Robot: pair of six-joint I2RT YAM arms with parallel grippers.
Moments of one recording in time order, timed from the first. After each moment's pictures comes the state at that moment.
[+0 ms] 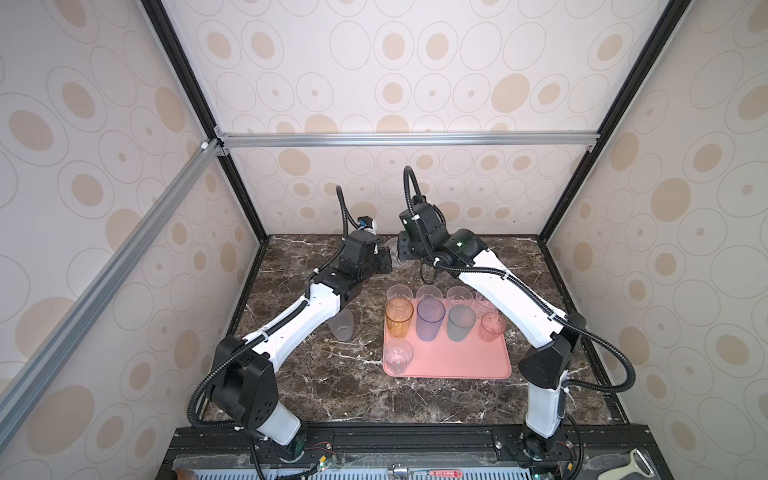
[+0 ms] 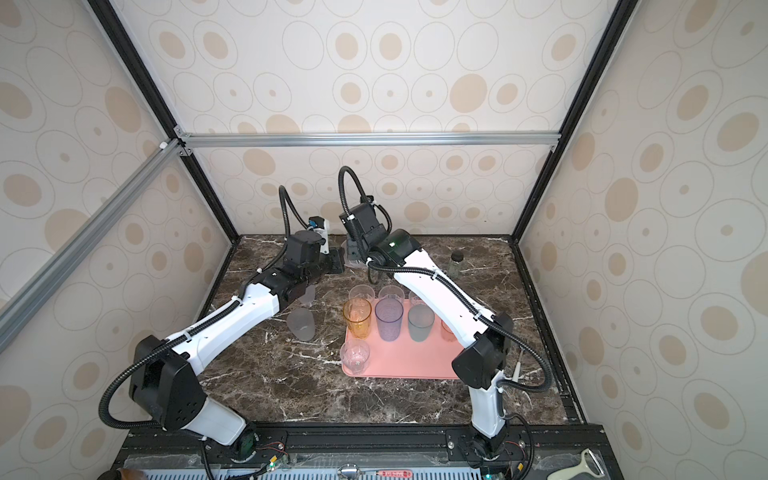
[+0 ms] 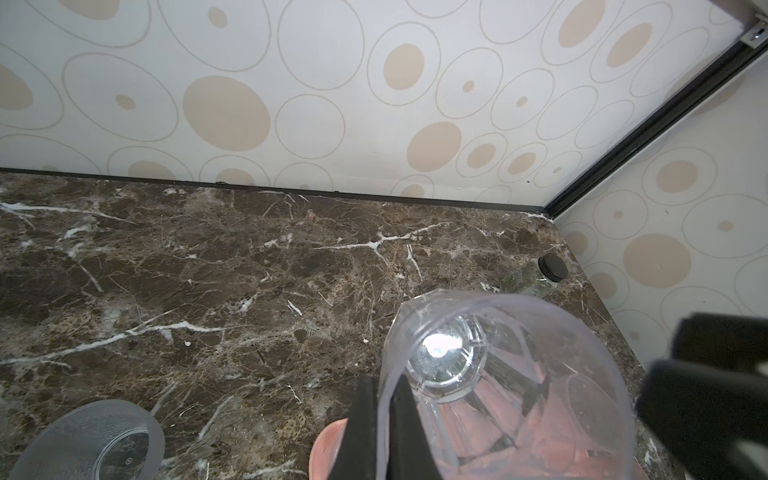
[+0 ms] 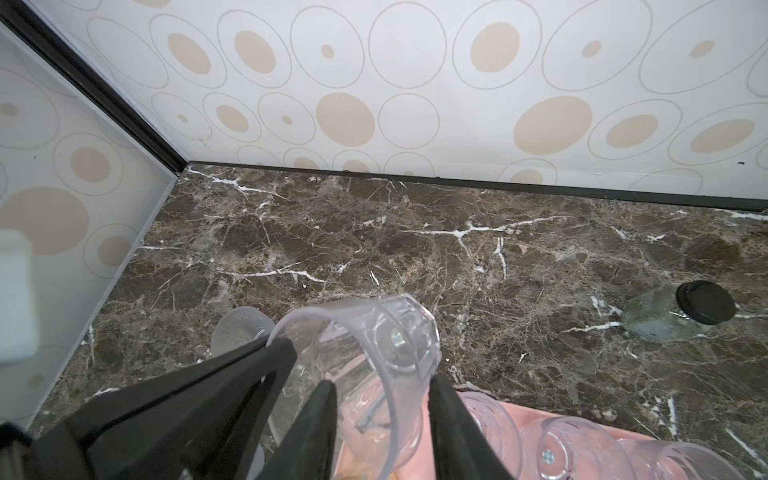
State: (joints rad) left arm -0.54 1.54 1.31 -0.19 -0.13 -0.45; right arm 0.78 1.95 2.17 -0.91 0.42 0.46
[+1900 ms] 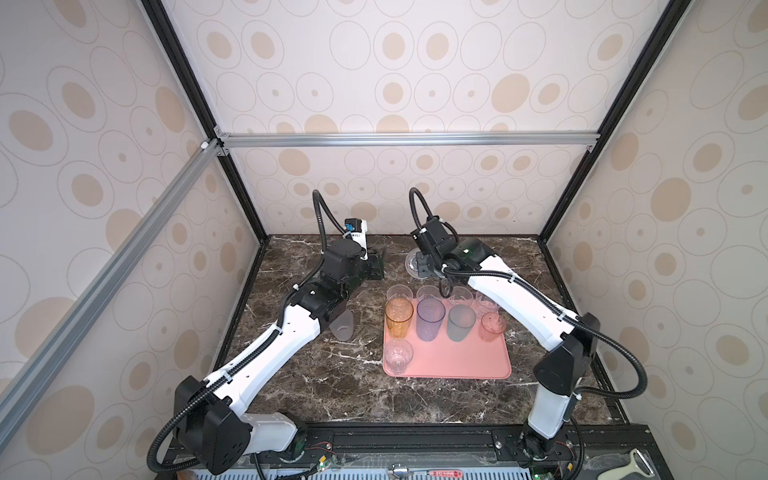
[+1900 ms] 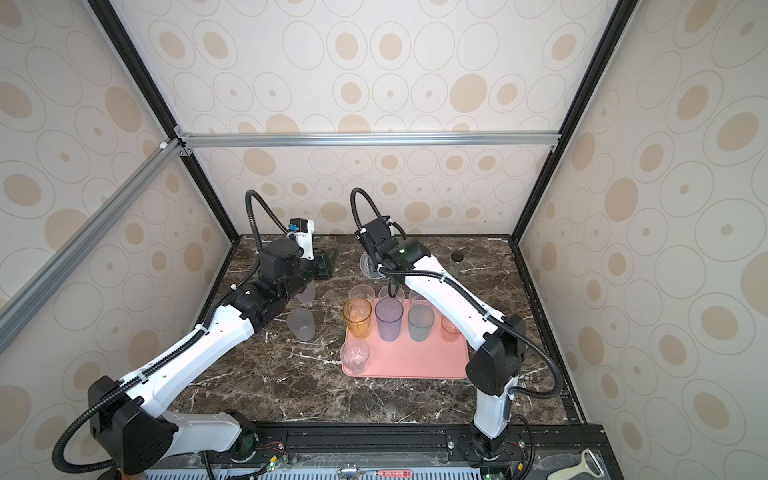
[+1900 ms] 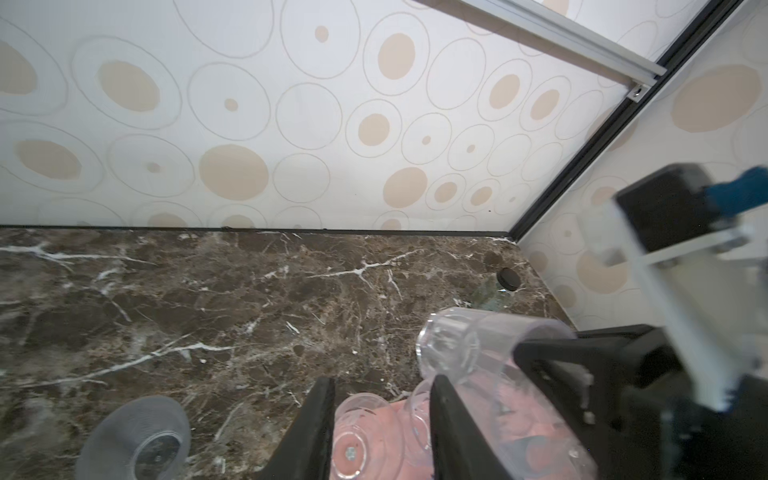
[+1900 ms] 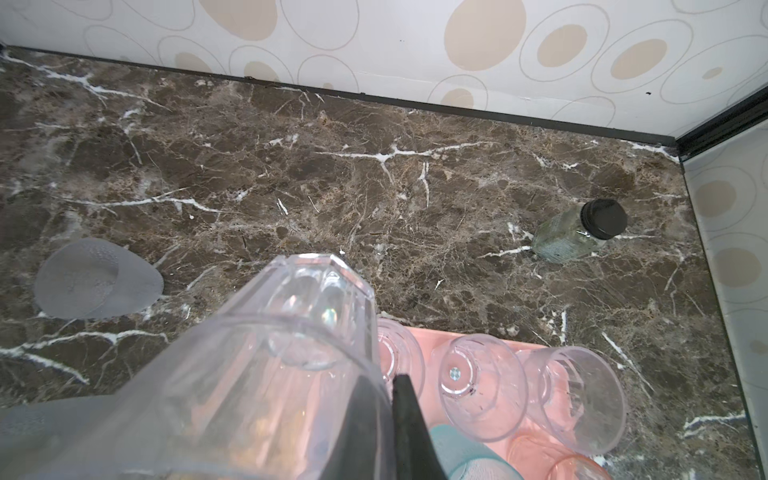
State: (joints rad) left arm -0.56 1.29 1.17 -0.17 -0.17 -0.36; right arm 0.71 1.78 1.89 -1.00 0.45 0.46
